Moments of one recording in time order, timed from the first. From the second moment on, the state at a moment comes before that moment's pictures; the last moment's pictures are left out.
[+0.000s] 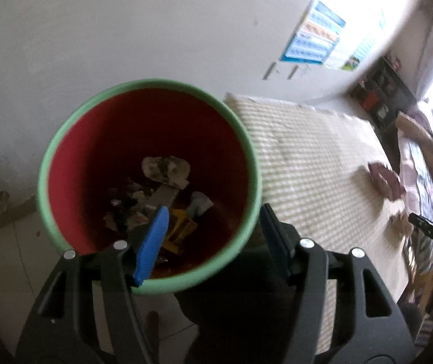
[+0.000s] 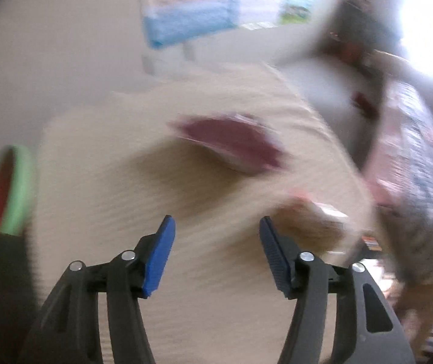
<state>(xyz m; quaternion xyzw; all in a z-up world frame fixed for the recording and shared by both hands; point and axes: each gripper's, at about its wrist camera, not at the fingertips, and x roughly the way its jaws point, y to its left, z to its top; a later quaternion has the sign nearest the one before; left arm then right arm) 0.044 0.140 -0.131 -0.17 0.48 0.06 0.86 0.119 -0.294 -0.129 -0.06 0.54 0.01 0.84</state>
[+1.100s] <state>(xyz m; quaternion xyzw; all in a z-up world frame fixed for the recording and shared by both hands) 0.156 -0.105 -0.110 0.05 0.44 -0.18 0.88 0.014 -0.311 -0.157 0.19 0.57 0.12 0.79</state>
